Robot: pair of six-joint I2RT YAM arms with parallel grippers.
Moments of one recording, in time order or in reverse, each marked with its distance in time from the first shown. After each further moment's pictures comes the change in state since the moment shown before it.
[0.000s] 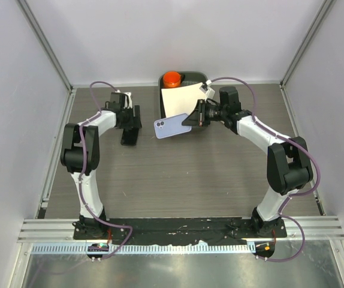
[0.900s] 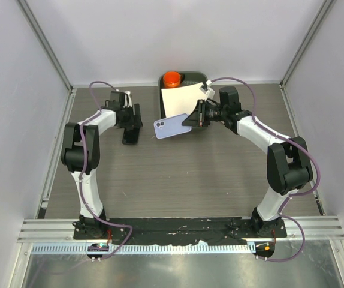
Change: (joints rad) left arm 0.008 0.043 0.065 -0.039 0.024 -0.047; right arm -0.001 0.000 -0.006 0.007 -0.006 0.008
